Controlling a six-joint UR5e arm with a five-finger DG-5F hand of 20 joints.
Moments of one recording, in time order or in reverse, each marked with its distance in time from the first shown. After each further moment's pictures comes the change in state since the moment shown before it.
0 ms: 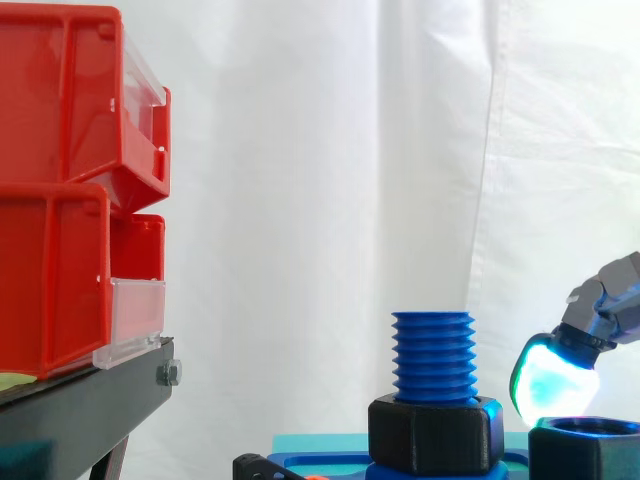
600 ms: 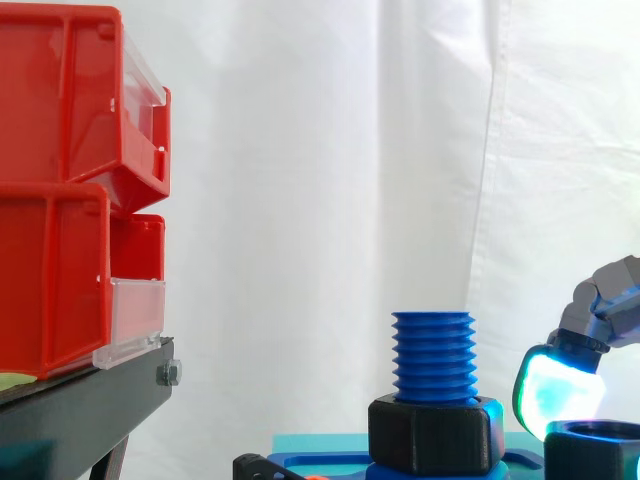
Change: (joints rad) arm -0.005 -0.003 0.000 -0.002 -0.019 0.009
